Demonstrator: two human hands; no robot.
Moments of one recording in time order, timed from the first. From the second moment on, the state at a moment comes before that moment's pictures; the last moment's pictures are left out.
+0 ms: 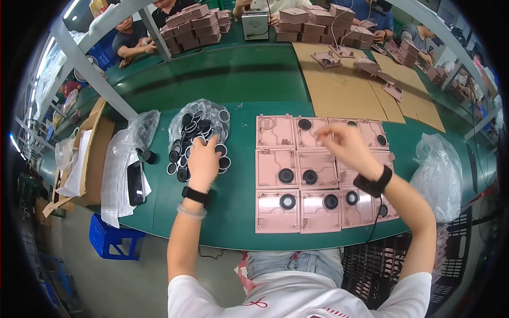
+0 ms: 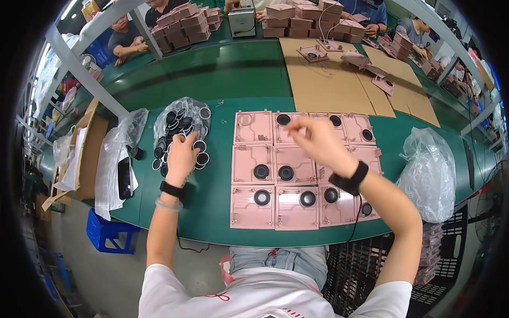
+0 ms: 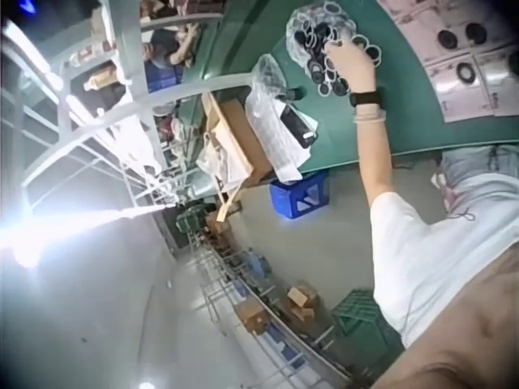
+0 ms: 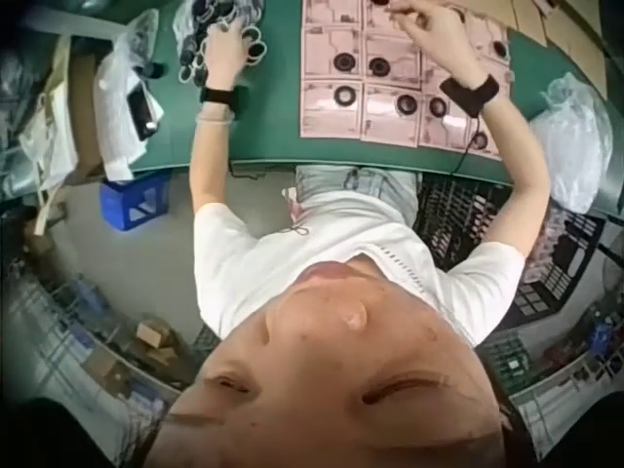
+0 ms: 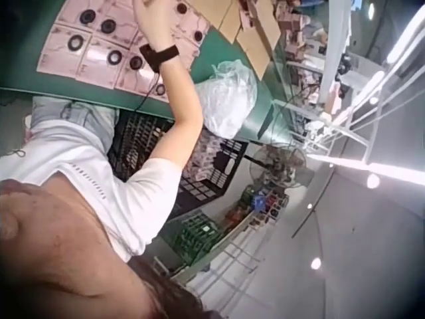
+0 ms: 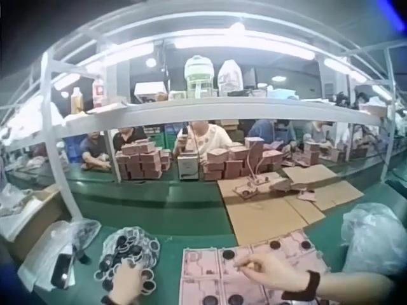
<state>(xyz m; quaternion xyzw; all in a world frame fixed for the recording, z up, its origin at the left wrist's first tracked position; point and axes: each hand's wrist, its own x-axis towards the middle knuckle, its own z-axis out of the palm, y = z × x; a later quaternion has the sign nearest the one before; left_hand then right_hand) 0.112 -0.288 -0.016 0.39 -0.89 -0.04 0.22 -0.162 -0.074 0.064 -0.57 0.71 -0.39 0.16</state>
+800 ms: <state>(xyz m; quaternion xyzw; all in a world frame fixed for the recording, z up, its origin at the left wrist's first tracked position) -0.003 -0.125 0.075 0.03 -0.80 -0.57 0.22 -0.131 0.051 0.067 -0.47 0.68 -0.50 0.26</state>
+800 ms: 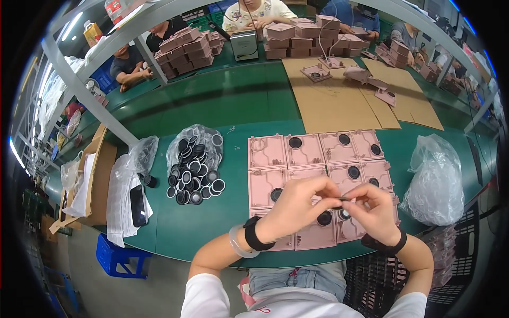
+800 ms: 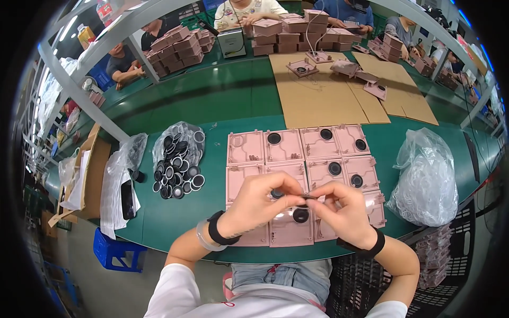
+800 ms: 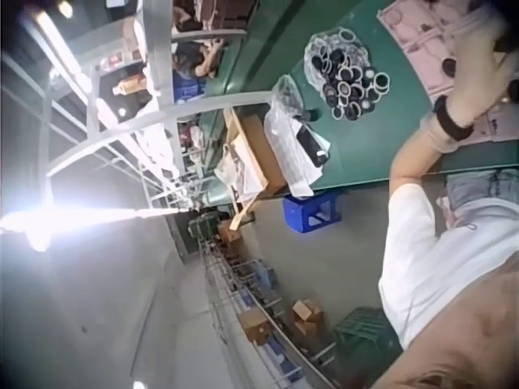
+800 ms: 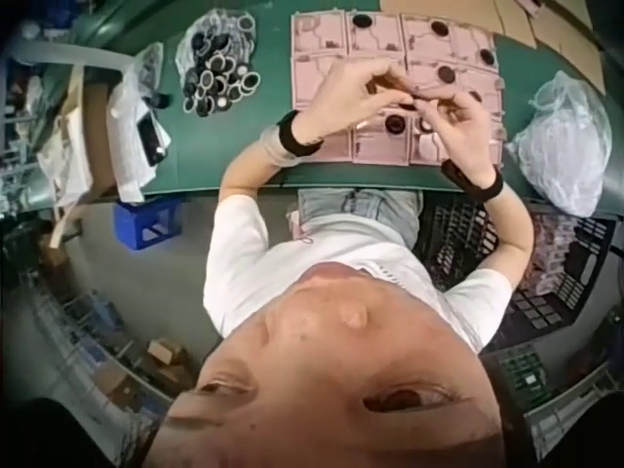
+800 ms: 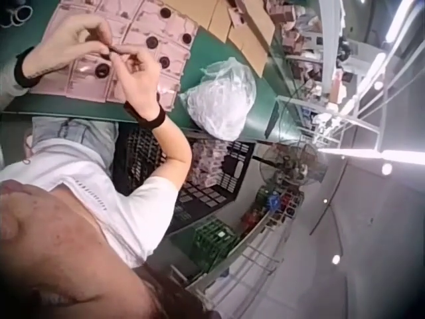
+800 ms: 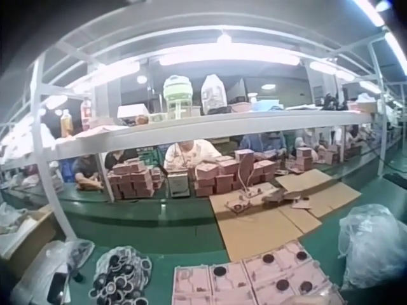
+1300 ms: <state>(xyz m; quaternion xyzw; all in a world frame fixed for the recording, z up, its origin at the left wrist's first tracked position) -0.029 -0.119 0.044 0.12 -0.60 -0.79 0.06 -0.150 0.044 0.058 -0.25 0.60 -0.69 0.32</state>
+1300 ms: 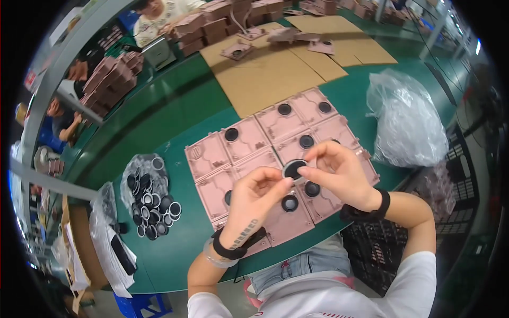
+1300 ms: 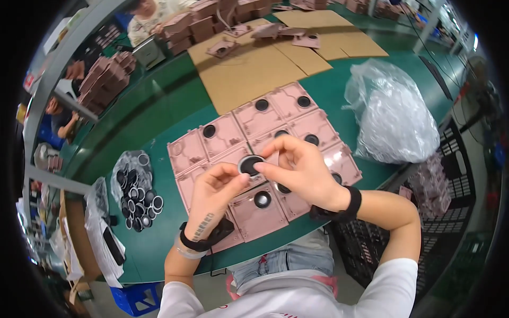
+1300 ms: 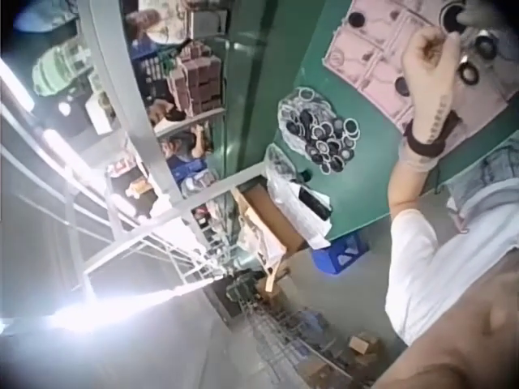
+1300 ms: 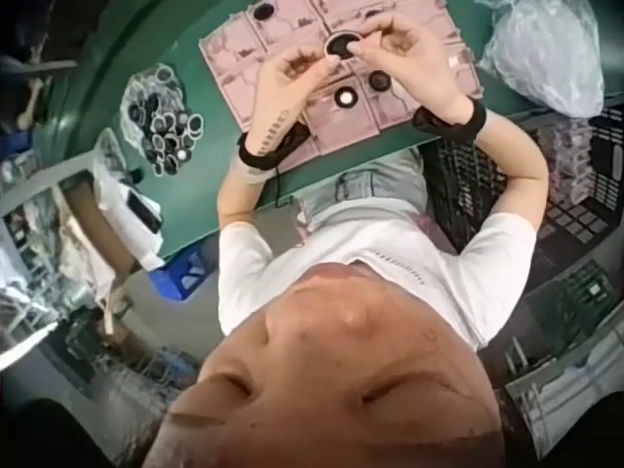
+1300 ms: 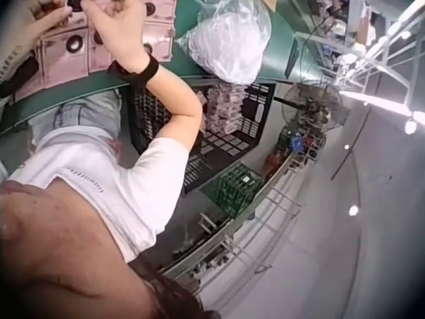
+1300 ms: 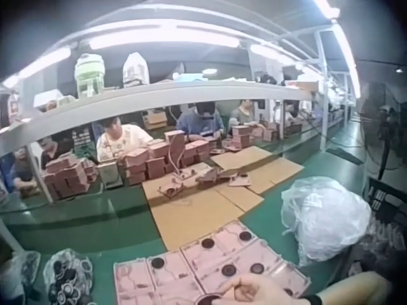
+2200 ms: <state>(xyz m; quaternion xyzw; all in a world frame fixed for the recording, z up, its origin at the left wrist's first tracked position) -0.031 -0.114 0.037 0.13 -0.63 -0.76 0.06 -0.154 0.045 0.049 -0.48 0.71 -0.51 0.09</state>
